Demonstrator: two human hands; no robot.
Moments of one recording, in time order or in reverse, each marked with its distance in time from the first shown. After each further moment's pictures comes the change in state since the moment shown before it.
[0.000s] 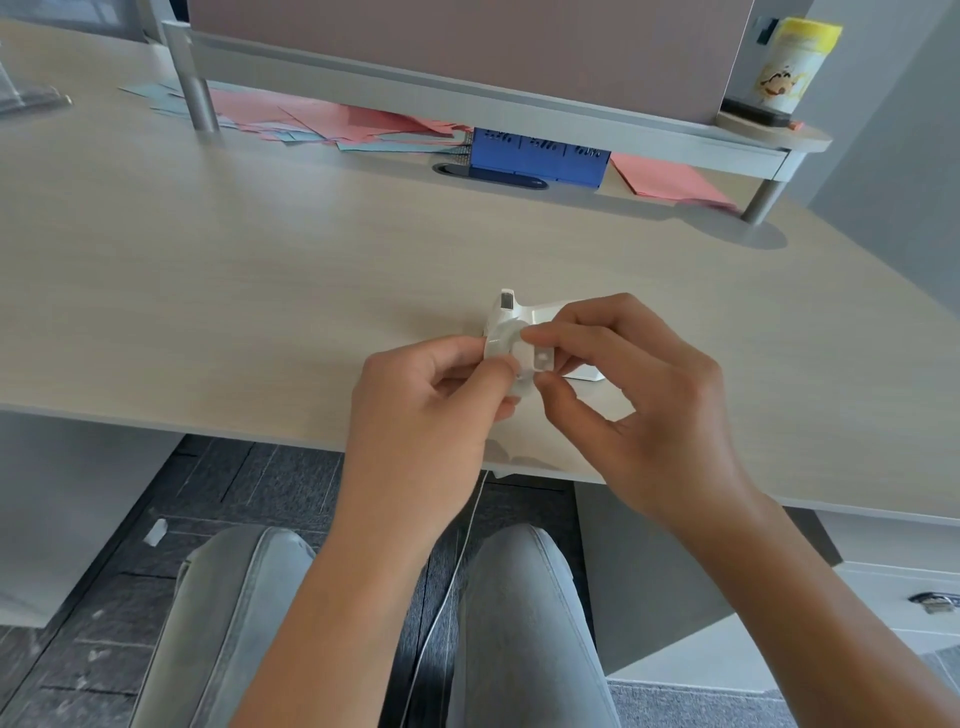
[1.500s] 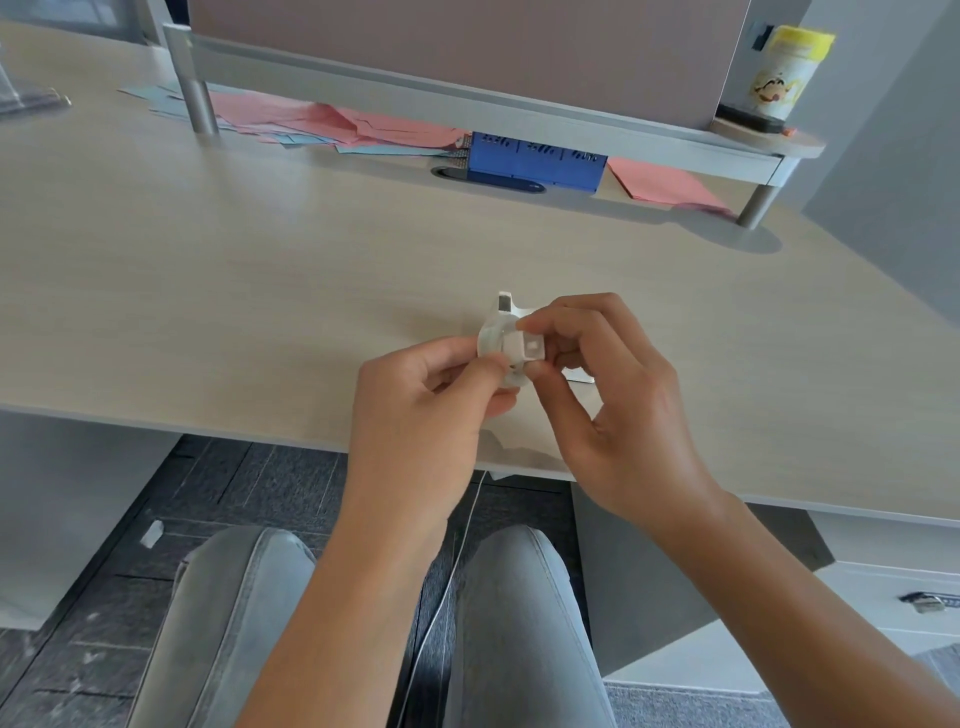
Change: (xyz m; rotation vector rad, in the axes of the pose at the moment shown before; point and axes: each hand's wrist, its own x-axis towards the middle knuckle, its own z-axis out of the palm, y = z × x) left_hand 0.006 -0.009 0.003 -0.171 0.022 -0.030; right_hand 0.000 0.000 0.014 0.048 -0.041 0.082
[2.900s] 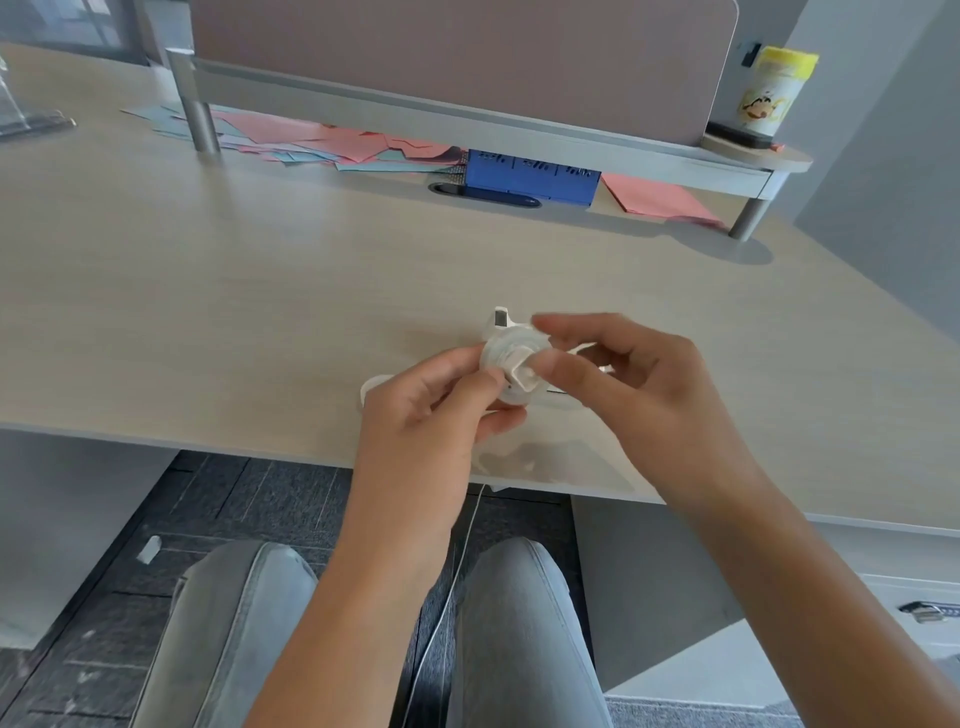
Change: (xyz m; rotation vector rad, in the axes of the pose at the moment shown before) left_hand -0.005 0.002 0.003 -0.139 -0.055 -0.024; right_hand 0.015 -0.007 -0.029 0.433 -0.064 0.586
